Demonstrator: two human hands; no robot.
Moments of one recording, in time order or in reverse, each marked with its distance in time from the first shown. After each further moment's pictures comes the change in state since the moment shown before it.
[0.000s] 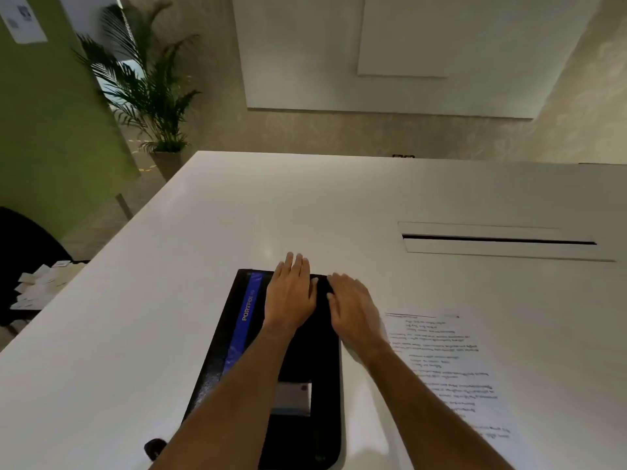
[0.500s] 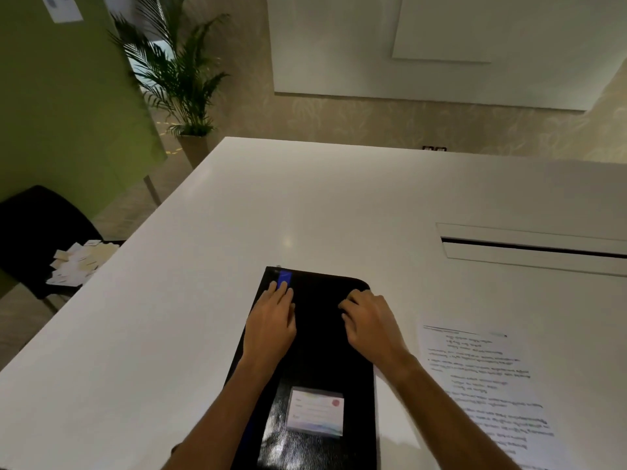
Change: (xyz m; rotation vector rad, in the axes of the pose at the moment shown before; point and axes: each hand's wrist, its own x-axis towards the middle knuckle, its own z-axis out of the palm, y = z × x) left_hand -0.059 -0.086 0.029 -0.213 0.163 -0.187; right_hand 0.017 -0.006 0.034 -0.097 -0.120 -0.188
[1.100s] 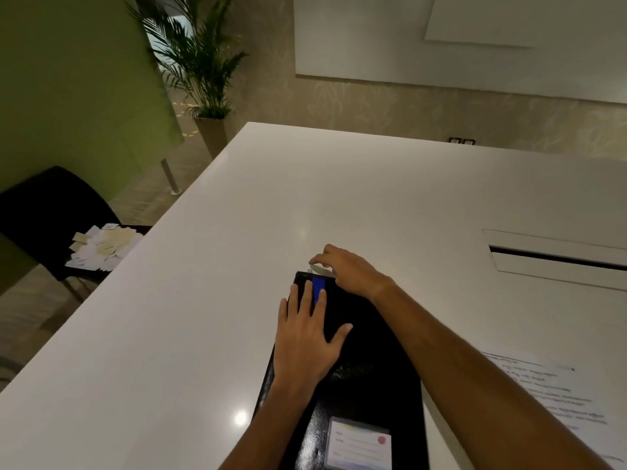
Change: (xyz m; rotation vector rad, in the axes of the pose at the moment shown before) left_hand 0.004 -0.011 0.020 0.133 -0.027 -0.024; right_hand 0.183 -0.043 0.024 0.153 -0.508 -0.094
